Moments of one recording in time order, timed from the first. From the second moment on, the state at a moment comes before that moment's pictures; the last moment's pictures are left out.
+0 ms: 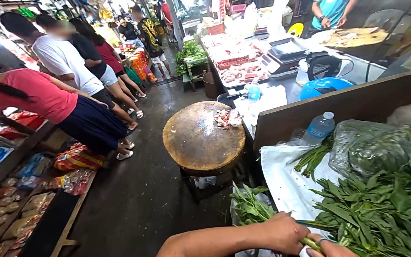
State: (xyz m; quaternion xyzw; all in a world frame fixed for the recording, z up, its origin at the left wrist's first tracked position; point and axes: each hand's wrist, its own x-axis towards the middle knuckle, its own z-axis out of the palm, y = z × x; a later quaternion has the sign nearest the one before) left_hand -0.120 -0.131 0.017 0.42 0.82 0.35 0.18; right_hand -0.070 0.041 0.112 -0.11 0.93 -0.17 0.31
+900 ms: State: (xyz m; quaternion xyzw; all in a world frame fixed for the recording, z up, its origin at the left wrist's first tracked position) left_hand -0.125 -0.138 0.027 0.38 0.85 0.37 0.04; right_hand -0.135 0.057 0.095 0.00 0.88 -0.46 0.12
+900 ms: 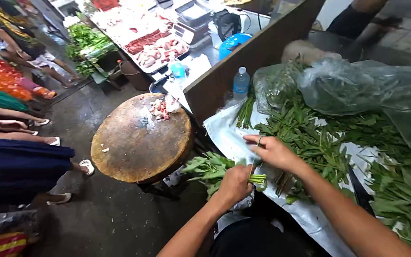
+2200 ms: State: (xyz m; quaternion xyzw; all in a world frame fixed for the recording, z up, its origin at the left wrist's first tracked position) left_hand -0.129 -0.138 0.050 0.42 0.81 0.41 0.09; right_hand -0.125 0.048 0.085 0.12 0.77 -0.61 0.13
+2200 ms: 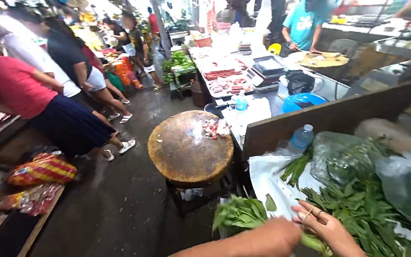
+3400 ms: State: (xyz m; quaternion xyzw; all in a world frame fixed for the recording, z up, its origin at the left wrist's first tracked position) left_hand -0.121 -0.124 0.048 0.42 0.79 0.36 0.25; right_hand -0.109 0.070 0.058 -0.02 0.81 -0.57 0.13
